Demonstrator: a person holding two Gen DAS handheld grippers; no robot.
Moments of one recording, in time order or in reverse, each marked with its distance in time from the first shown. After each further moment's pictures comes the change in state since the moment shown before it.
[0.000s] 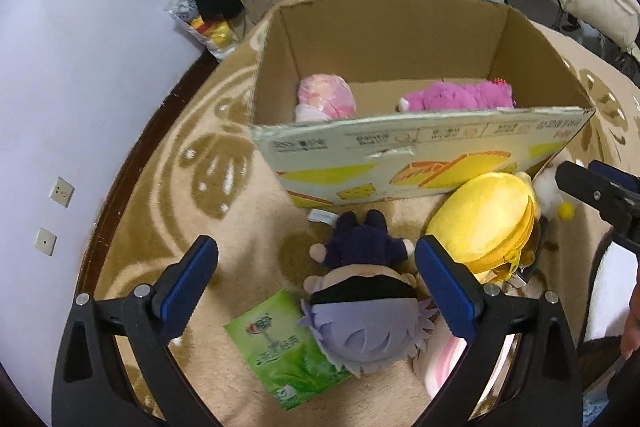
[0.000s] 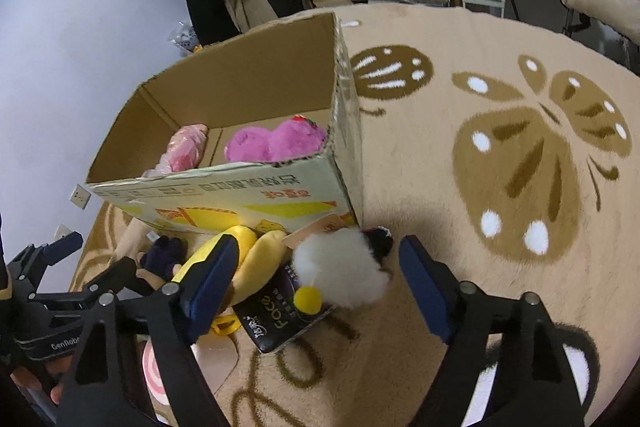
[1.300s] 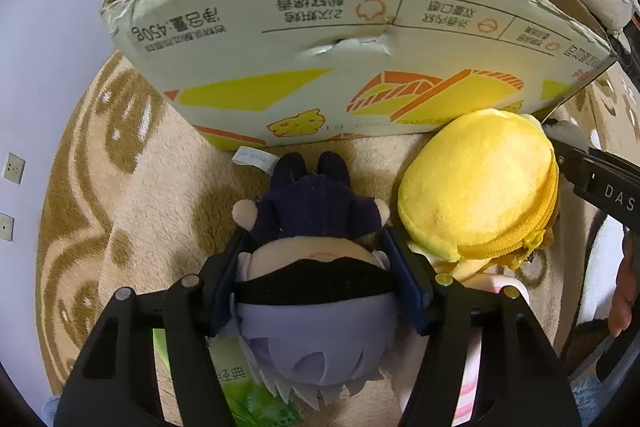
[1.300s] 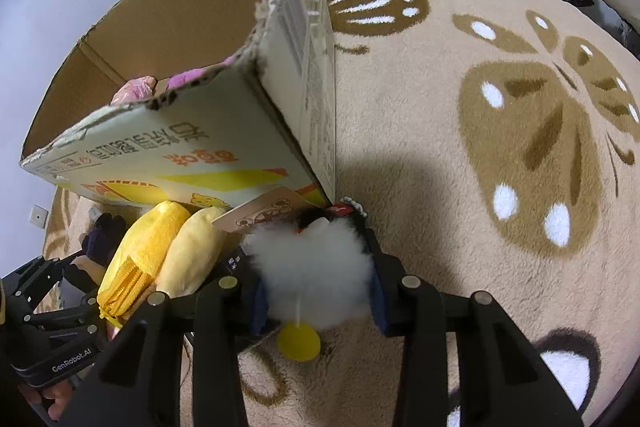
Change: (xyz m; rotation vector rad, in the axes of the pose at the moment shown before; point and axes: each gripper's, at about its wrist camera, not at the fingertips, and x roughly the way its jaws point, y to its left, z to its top) left arm 0.065 -0.020 -0.011 0.011 0.207 -0.163; right arm 0.058 -0.014 0.002 -0.001 0.171 -0.082
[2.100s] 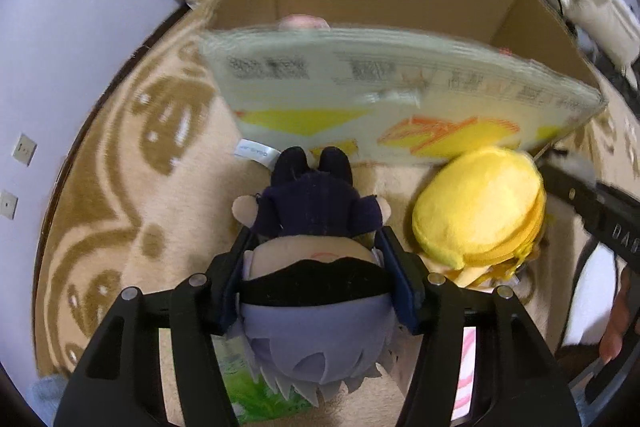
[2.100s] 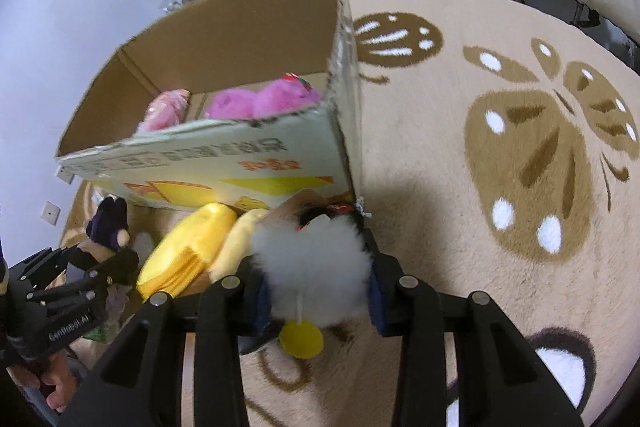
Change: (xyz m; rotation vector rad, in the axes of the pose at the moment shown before) left arm -0.024 0.044 -0.005 -0.094 -0.092 0.012; right arm -0.037 0.018 -0.010 -0.044 -0.081 0.048
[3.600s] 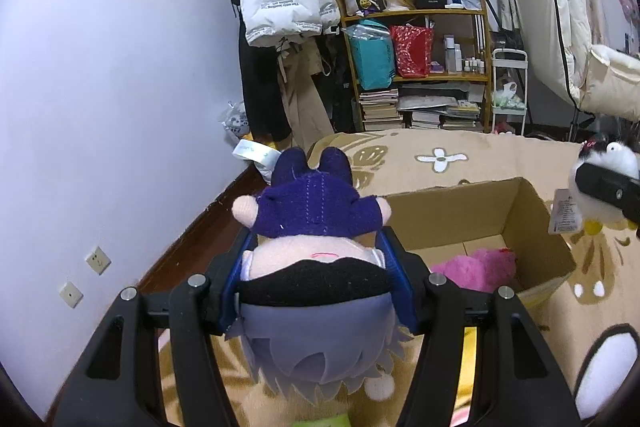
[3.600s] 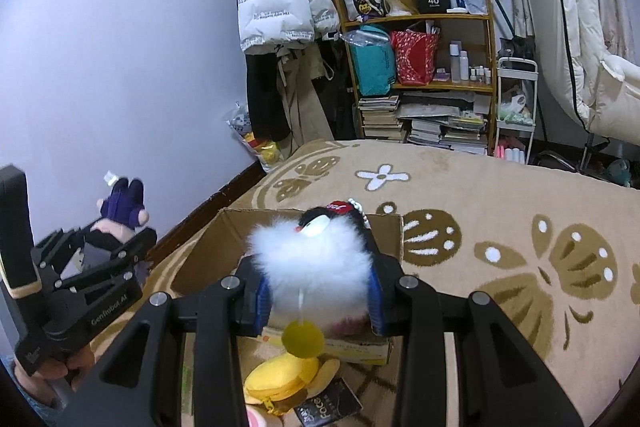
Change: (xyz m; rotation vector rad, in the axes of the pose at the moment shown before) left arm -0.139 -0.013 0.057 0.048 -0.581 0.247; right arm -0.119 0.043 0.059 -0.140 -0.456 0.107
